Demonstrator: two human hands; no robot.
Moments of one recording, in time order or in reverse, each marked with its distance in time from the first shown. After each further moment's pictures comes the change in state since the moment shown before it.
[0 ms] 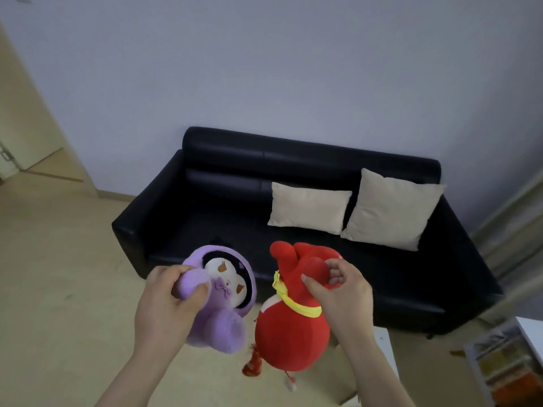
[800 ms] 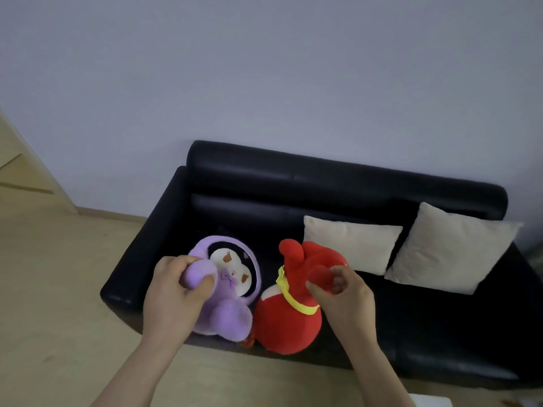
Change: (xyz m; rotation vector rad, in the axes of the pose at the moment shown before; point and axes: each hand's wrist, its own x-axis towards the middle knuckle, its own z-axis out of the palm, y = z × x) left_hand 0.395 -0.070 0.025 -0.017 -0.098 0.011; right_hand 0.250 -0.107 0.260 -0.110 -0.027 0.058
